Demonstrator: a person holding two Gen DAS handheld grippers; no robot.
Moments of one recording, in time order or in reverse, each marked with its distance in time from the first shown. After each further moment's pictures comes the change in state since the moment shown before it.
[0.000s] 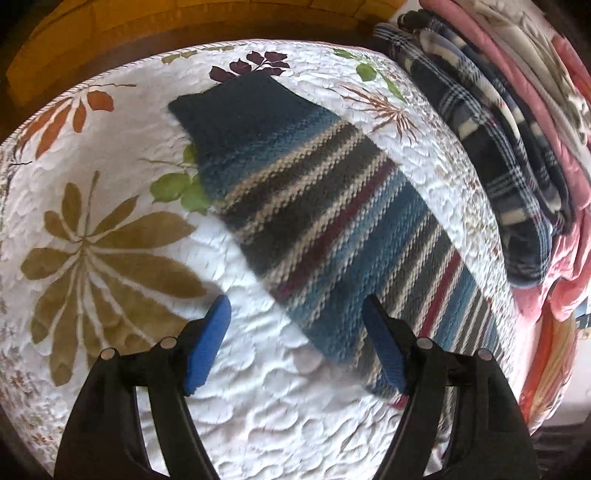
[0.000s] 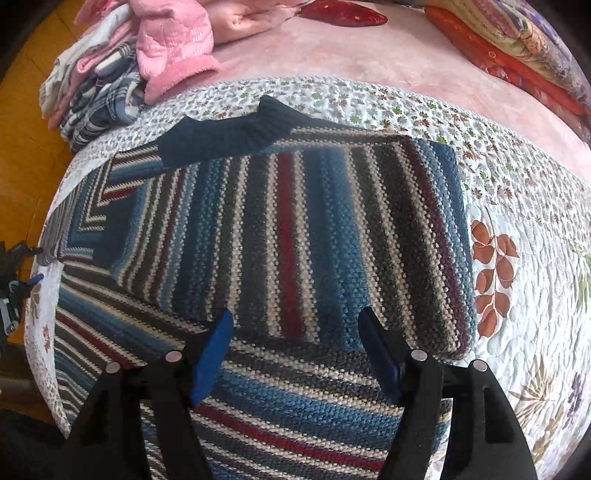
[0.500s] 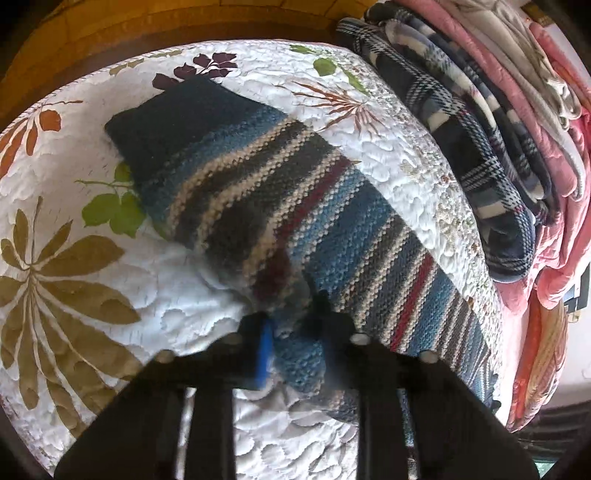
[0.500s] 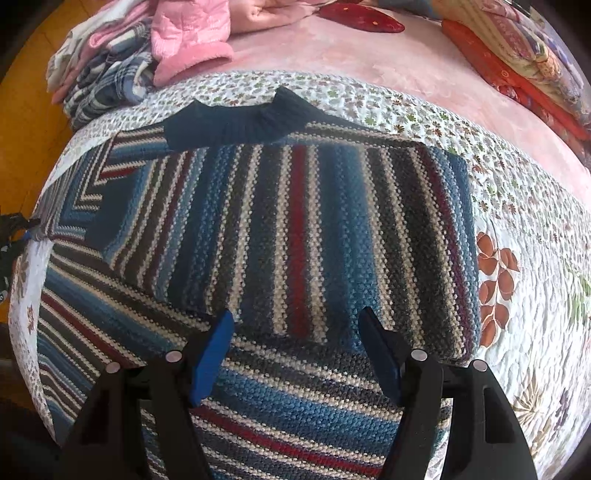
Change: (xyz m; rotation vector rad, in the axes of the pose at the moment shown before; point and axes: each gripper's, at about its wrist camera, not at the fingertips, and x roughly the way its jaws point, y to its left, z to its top) left arm 0.008 -0.029 -0.001 0.061 -0.026 -0.103; right arm 0.006 0.013 -0.002 -0.079 0.003 -0.043
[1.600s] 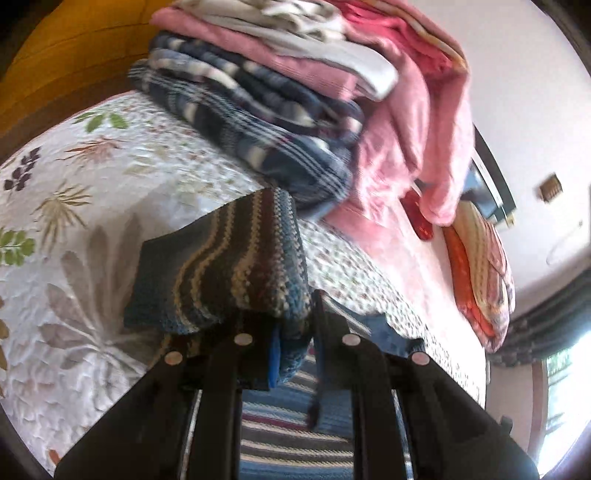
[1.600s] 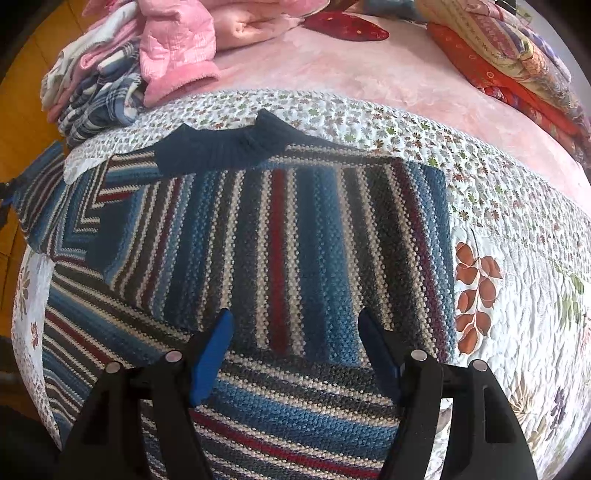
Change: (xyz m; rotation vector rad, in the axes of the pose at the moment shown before) left arm -0.056 -0.192 -0.107 0.422 -0.046 -0.319; right arm -0.017 -0.012 0.005 0.045 -0.040 -0.004
